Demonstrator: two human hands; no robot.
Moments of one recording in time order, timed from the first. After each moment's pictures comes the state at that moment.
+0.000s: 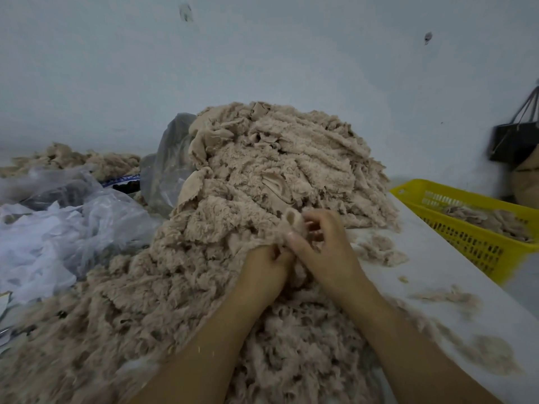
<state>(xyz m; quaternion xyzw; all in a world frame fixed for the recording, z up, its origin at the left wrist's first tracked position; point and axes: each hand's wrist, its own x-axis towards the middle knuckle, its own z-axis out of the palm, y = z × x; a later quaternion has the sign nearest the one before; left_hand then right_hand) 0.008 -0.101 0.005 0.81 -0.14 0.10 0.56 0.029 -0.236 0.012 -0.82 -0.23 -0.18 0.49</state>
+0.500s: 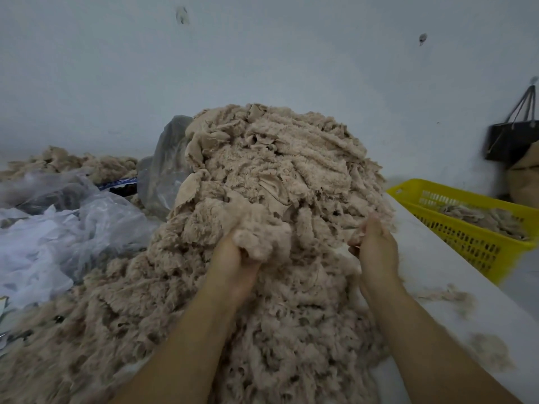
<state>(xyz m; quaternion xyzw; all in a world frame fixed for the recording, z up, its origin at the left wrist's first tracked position) 0.021 -0.076 0.015 0.41 0.00 0.04 0.91 0.061 -0.276 0.004 -0.65 0.12 -0.19 0.73</state>
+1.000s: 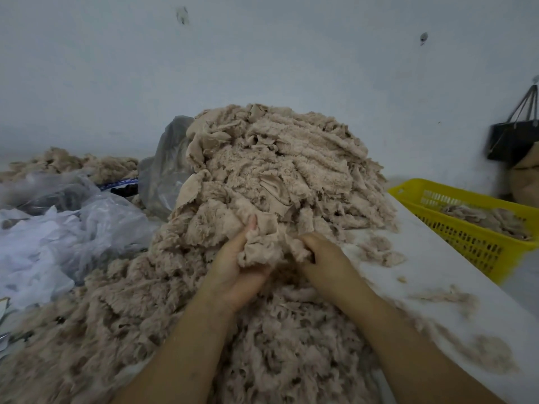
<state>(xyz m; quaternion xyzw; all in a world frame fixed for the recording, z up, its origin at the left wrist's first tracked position) 0.015 -0.076 0.020 0.31 -0.04 -0.07 0.95 0.039 -0.240 0.003 -0.88 -0.23 -0.10 0.39</state>
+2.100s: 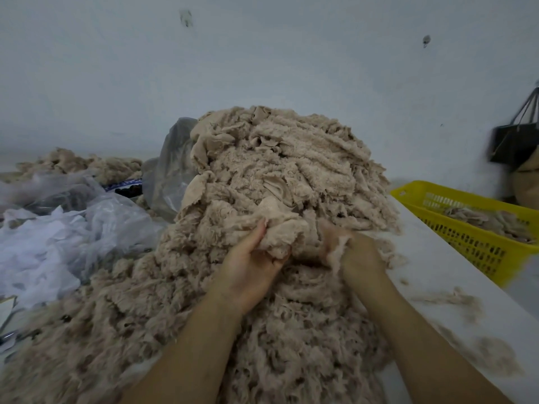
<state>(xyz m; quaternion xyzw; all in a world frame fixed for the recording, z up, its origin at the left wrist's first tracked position) 0.018 -0.076 0.012 0.38 -0.07 -0.06 0.92 0.041 -0.258 0.013 -0.77 -0.07 -0.11 0.63</state>
